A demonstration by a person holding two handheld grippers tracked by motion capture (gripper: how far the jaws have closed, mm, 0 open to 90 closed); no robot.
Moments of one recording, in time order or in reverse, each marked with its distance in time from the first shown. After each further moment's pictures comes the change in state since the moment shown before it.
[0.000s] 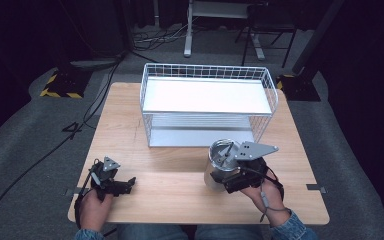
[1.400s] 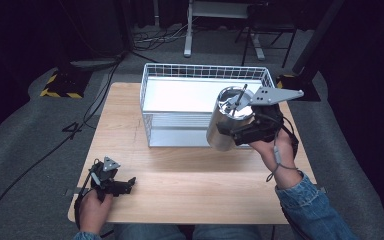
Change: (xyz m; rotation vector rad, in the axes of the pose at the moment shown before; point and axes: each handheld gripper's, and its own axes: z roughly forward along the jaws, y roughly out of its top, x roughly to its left) left arm 0.000 0.000 0.000 0.000 0.001 0.001; right arm -0.048 0.110 -0.044 -0.110 -0.065 0.016
